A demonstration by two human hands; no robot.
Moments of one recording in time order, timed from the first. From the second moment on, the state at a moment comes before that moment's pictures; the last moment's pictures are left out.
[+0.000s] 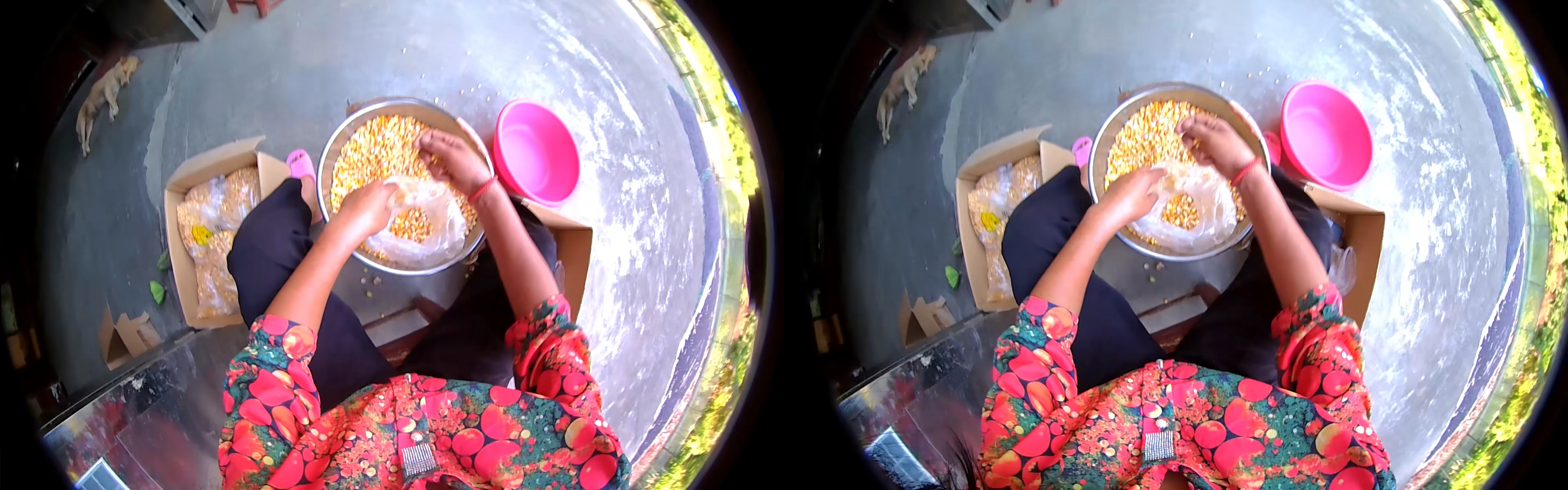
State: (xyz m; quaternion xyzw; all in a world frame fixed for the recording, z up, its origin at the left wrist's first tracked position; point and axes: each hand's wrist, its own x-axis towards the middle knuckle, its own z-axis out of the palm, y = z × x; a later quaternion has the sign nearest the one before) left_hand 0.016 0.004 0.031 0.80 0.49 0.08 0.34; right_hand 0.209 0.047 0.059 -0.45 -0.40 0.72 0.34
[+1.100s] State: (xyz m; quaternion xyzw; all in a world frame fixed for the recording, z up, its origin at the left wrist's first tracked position) left_hand 0.005 0.002 0.129 0.74 0.45 0.48 0.15; right_hand 0.196 -0.037 0.140 -0.61 -0.76 -0.05 0.22
